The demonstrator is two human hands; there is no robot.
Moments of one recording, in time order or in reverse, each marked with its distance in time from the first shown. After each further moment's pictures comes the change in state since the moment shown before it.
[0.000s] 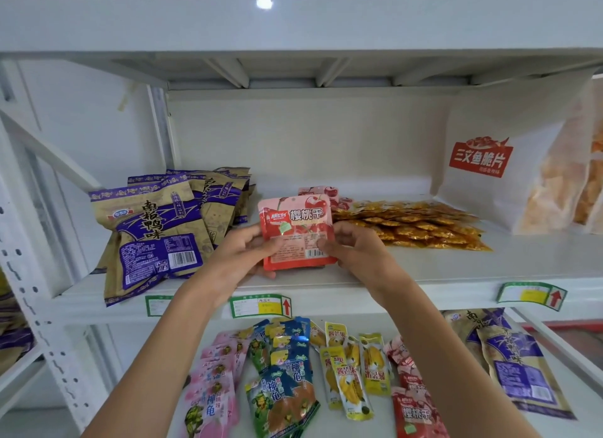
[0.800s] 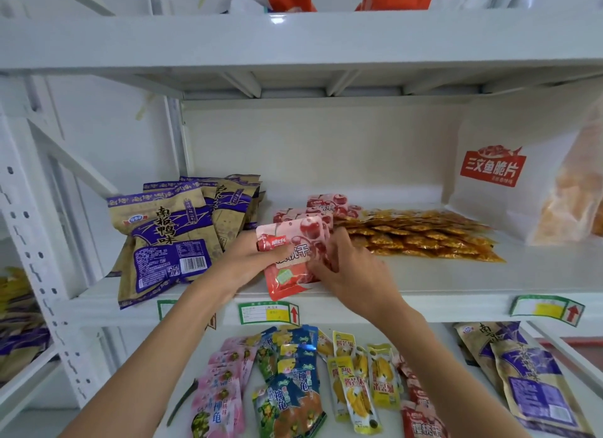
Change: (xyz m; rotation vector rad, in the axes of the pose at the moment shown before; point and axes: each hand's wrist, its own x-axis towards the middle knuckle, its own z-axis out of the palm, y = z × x) left_hand 0.002 0.011 -0.002 0.167 0.053 -0.027; right_hand -0.012 0.004 0.020 -0.946 0.101 -0.302
